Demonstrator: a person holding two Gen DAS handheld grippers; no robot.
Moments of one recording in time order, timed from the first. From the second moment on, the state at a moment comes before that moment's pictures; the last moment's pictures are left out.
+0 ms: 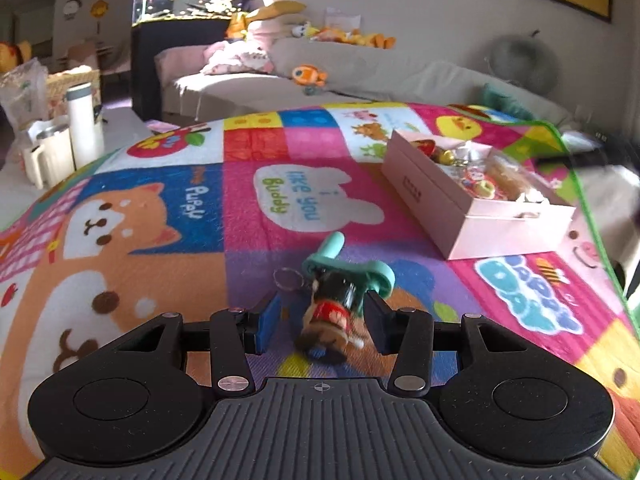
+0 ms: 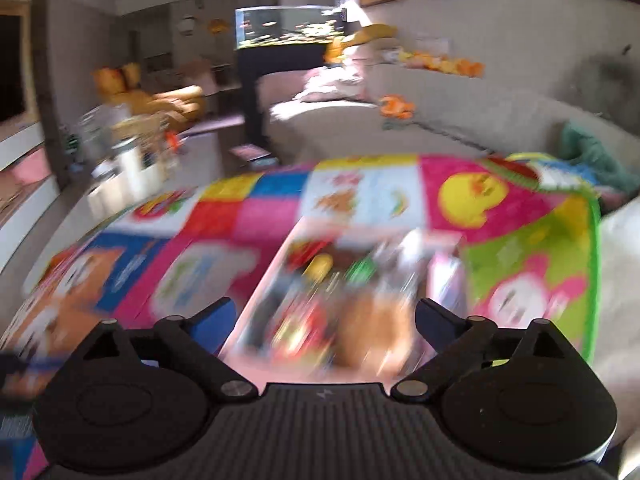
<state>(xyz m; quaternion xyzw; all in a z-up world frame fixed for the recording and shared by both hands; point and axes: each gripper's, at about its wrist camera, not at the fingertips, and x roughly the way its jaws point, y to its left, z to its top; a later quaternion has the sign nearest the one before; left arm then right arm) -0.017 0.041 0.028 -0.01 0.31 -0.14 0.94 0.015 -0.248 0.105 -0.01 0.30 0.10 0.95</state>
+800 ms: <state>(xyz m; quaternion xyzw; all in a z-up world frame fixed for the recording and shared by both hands) -0.040 0.086 0.003 -0.09 0.31 -0.05 0.95 -0.024 -0.143 0.027 -0.10 0.31 0.21 0.92</state>
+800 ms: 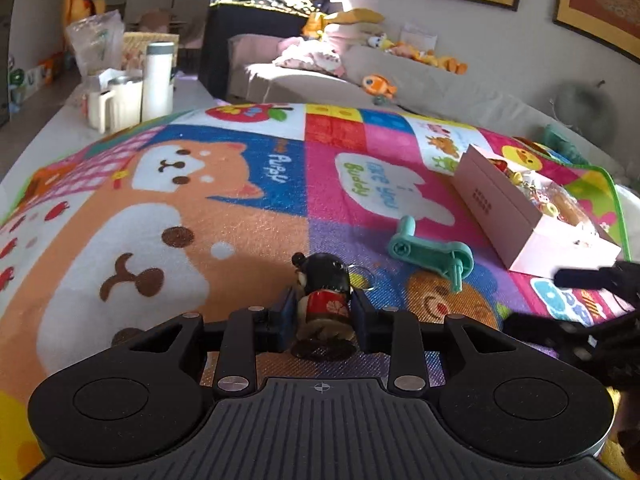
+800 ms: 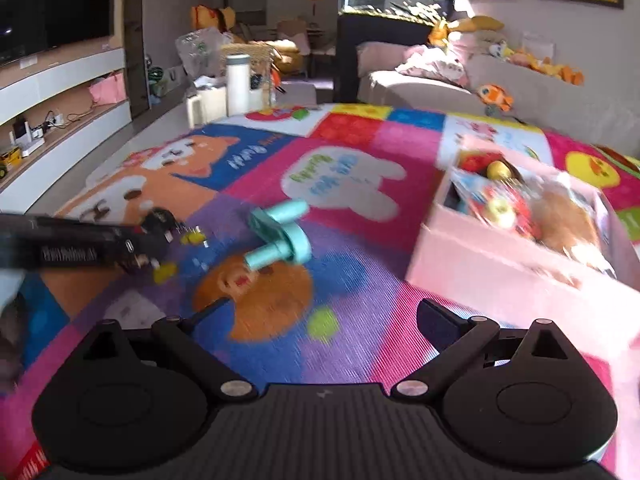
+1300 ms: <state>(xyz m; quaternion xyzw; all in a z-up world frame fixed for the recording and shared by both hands) -0.039 0.097 0.001 -0.13 0.30 -0.06 0.94 -0.004 -0.125 0.035 -0.13 0.28 0.17 0.94</state>
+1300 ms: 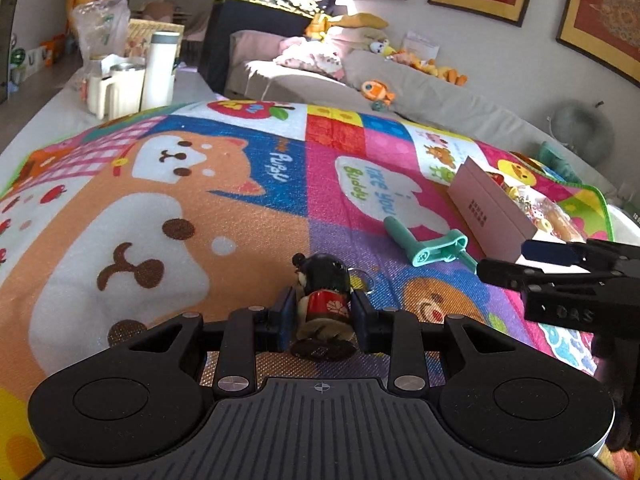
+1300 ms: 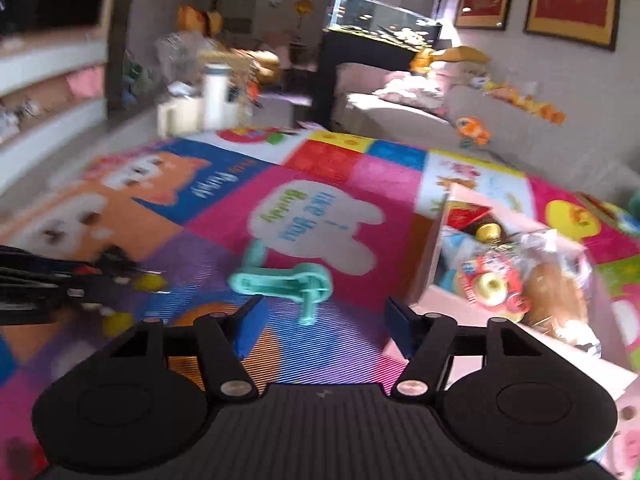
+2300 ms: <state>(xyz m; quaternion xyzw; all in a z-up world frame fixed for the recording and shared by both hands) -0.040 0.092 0.001 -0.12 0.30 -0.06 0.94 -0.062 -0.172 0.046 -0.09 0.31 0.18 0.93</state>
